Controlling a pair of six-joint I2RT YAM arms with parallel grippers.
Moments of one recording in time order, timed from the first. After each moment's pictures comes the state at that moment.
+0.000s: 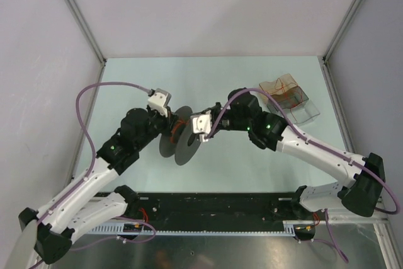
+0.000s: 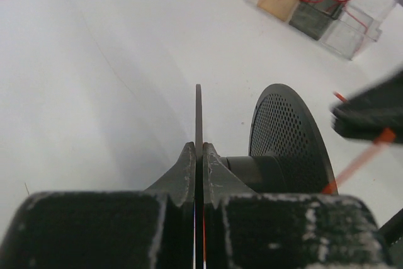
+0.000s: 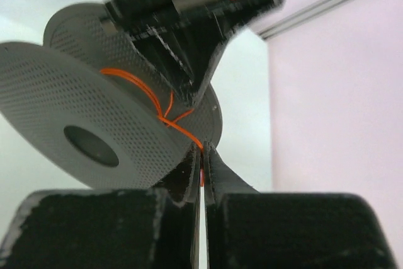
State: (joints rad) left arm -0.64 0.85 0.79 -0.23 -0.08 -0.15; right arm 0.95 1.31 1.19 -0.14 -0.37 -0.96
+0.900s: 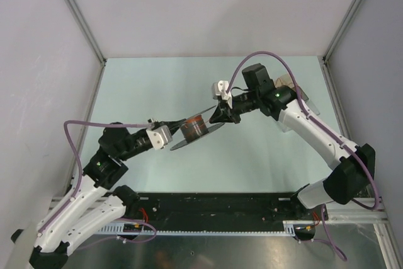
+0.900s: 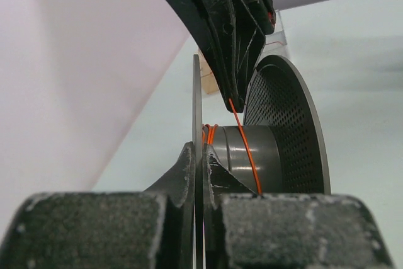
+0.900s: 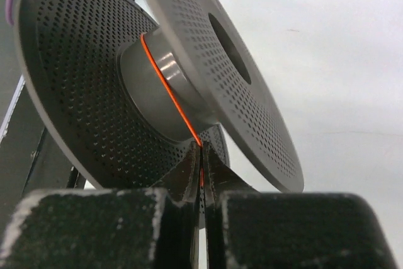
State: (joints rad) left arm -0.65 0.60 0.70 -0.07 0.46 0.45; right arm 0.60 1.46 1.42 -0.67 -0.95 -0.76
